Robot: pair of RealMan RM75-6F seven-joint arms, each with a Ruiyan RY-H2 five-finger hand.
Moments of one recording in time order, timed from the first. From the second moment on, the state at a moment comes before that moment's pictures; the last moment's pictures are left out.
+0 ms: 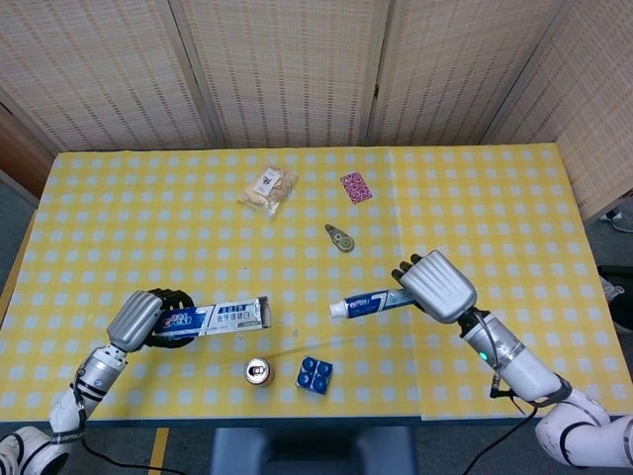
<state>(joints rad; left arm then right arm) -0.48 -1.42 0.01 -1.24 1.65 1.29 -0.46 0.66 -1.09 0.11 -1.80 -1.47 1.02 -0.49</state>
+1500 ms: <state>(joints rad) -0.55 -1.40 0.00 -1.38 1.62 1.20 -0.38 0.82 -1.24 0.15 -1.92 -1.18 1.02 -0.89</state>
